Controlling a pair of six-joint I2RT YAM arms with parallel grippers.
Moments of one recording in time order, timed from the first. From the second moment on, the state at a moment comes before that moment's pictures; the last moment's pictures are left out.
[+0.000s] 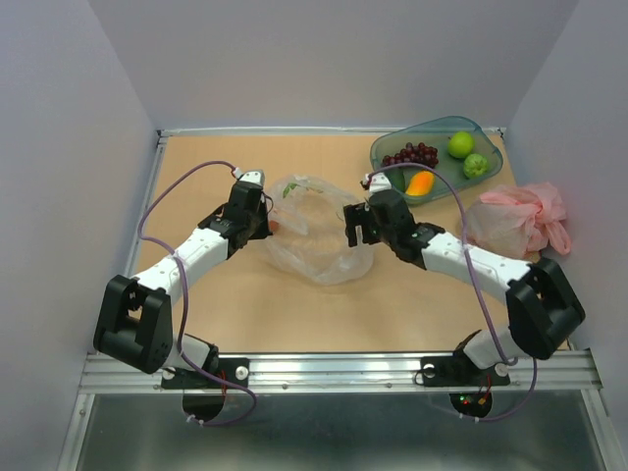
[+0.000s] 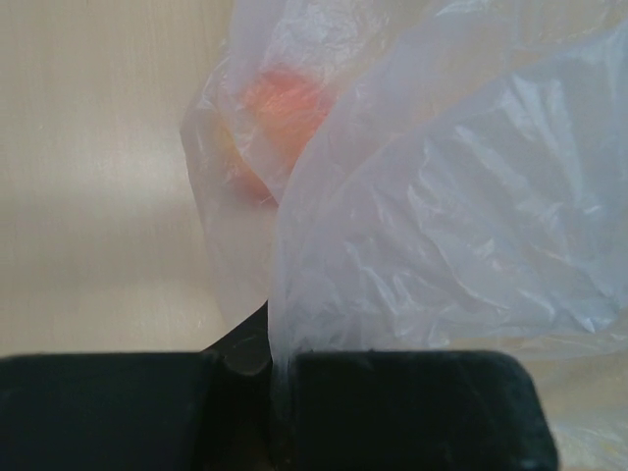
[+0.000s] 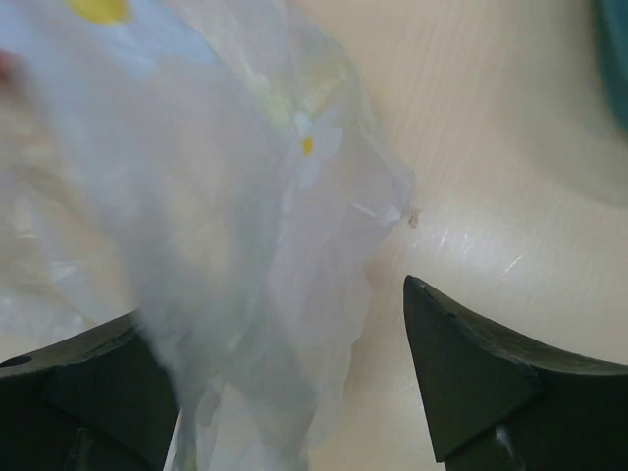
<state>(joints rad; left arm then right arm) -0.41 1.38 0.89 -0.29 -0.14 -0.38 0.65 1.53 0.92 -0.08 0.21 0.27</state>
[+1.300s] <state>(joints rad) -0.45 1.20 0.84 -0.21 -0.15 -0.34 0.83 1.87 0.93 0.55 0.32 0.40</state>
